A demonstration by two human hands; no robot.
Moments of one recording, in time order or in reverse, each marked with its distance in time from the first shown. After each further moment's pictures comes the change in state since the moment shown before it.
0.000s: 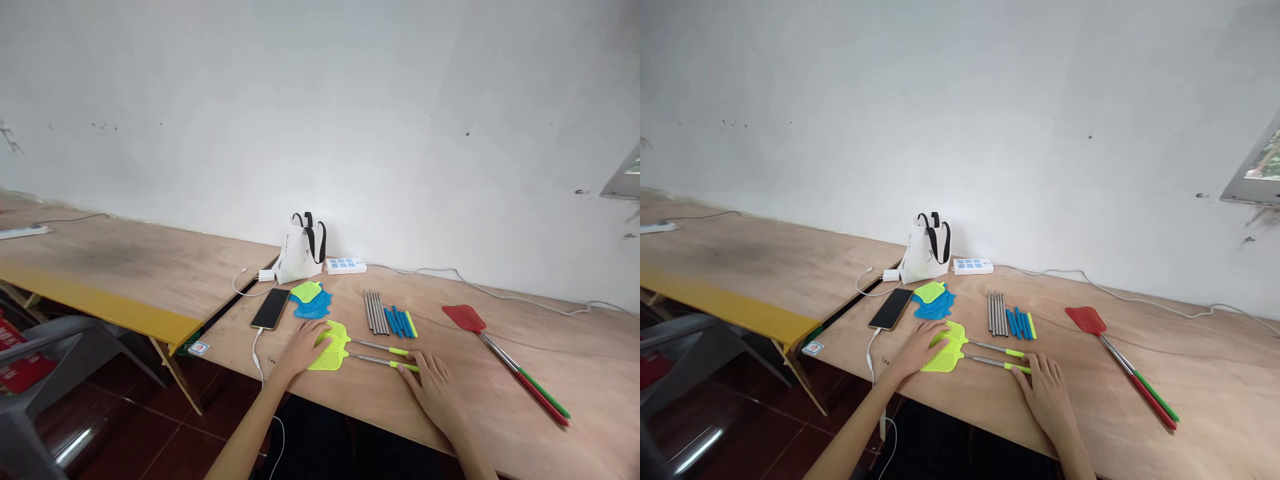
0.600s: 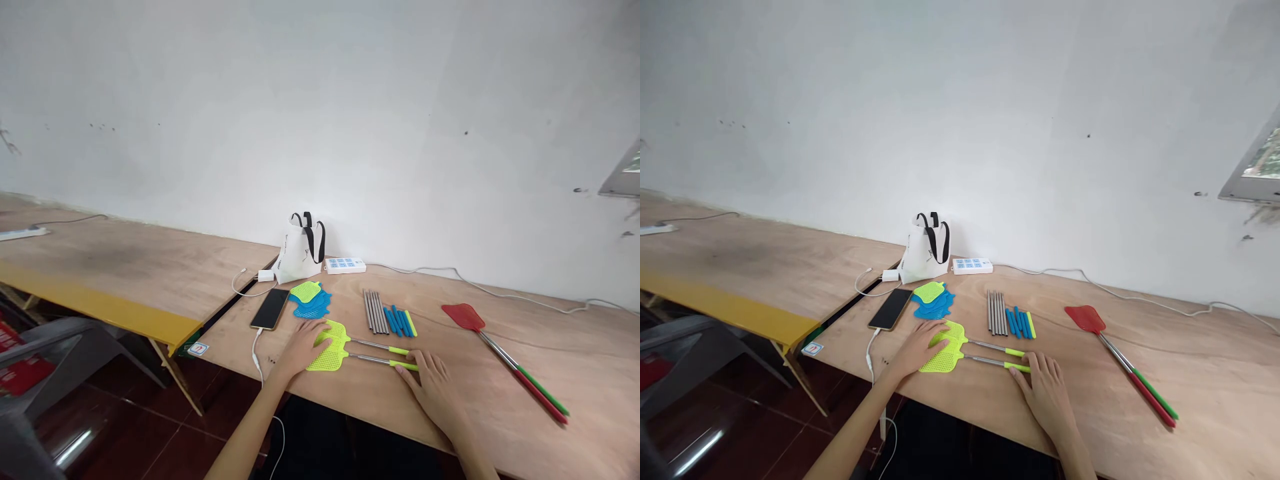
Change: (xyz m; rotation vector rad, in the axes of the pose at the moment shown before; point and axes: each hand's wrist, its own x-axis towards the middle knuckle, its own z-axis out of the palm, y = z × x) left_hand 0.000 -0.005 0.003 0.020 0.008 0.006; right_hand 0.001 -0.003 -0.003 0.027 -0.020 0.013
